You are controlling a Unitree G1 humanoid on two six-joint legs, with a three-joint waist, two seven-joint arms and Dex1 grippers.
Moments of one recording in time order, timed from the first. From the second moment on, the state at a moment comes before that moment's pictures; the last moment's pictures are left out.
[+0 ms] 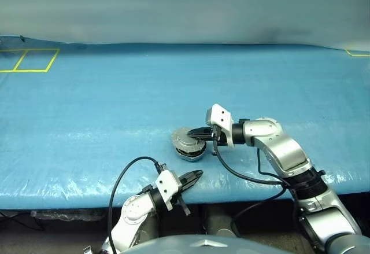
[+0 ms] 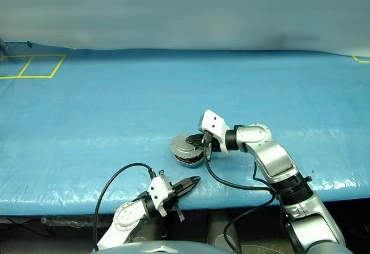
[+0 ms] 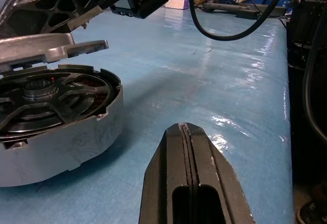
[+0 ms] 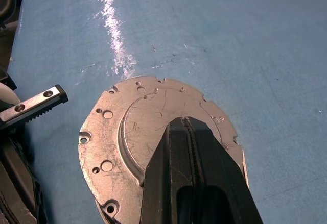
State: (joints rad) left arm 0.25 0.20 -0.43 0.01 -0.09 -0.30 -0.66; right arm -0.41 -0.54 0.30 -0.15 0.24 0.49 1.00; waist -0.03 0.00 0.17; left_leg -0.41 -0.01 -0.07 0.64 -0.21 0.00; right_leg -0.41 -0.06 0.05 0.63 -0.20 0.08
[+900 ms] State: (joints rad) left arm 0.32 0.21 -0.36 0.00 -0.07 -0.38 -0.52; right arm -0.42 -0.48 0.35 -0.12 0.24 0.46 1.00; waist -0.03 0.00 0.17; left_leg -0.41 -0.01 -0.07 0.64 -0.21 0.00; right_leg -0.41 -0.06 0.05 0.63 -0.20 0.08
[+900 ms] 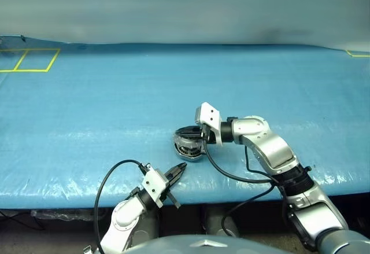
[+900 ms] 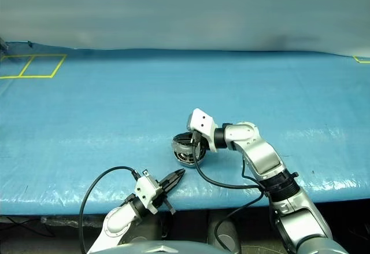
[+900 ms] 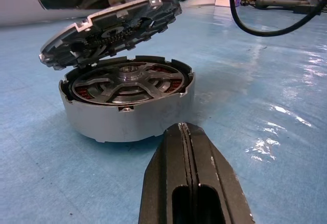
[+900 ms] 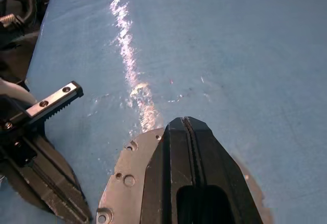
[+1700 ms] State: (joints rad) left arm 0.29 0.27 -0.34 -0.03 -0.13 -0.32 -0.58; right arm -0.12 -0.32 0.12 -0.55 0.50 0.73 0.67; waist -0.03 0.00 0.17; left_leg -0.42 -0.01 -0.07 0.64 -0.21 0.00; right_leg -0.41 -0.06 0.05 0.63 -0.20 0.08
